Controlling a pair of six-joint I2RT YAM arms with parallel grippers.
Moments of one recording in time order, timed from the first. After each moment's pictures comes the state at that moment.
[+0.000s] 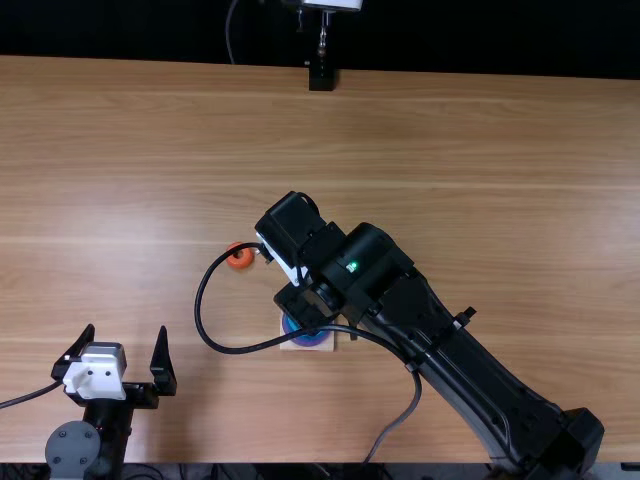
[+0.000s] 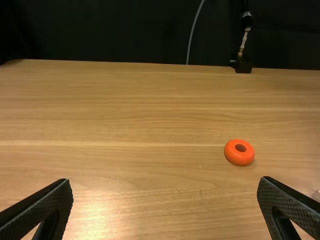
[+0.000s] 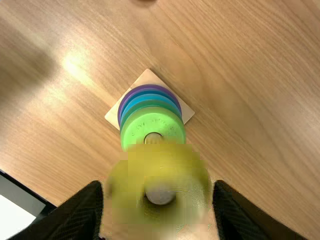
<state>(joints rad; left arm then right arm) -0.03 0.01 0.08 -0.23 0.01 -0.08 0.77 1.83 1.85 -1.34 0.06 -0.02</state>
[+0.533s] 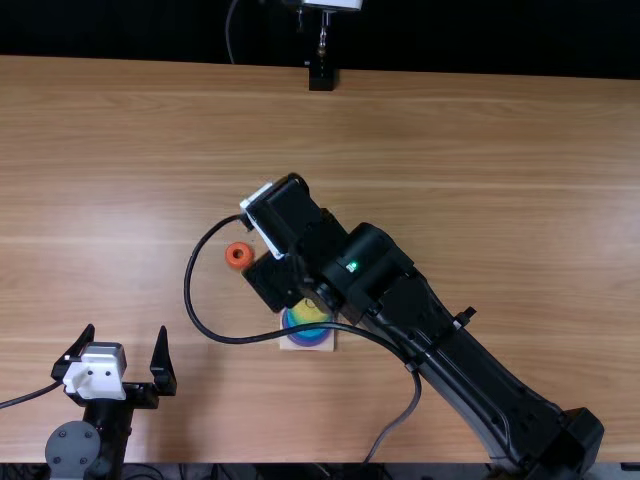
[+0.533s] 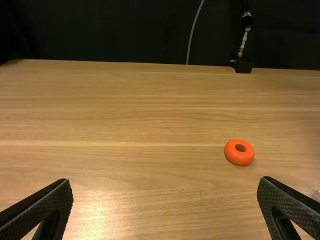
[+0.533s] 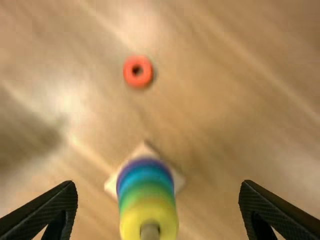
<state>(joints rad) -0.03 0.01 0.08 -0.23 0.01 -0.08 0.77 1.83 1.85 -1.05 0.10 -0.02</state>
